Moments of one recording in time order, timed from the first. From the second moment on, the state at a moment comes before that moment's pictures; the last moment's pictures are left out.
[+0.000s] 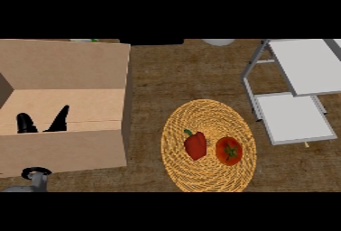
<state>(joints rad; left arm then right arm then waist) 0.00 0.37 -0.08 -1.42 0.38 0.16 0.18 0.52 -0.52 -0.07 -1.79 -0.20 -0.21 -0.43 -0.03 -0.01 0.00</state>
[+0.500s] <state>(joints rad) -0.01 0.36 -0.09 -1.42 0.37 0.16 0.20 0.69 -0.62 0.03 -2.23 0.00 -0.26 -0.04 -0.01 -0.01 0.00</state>
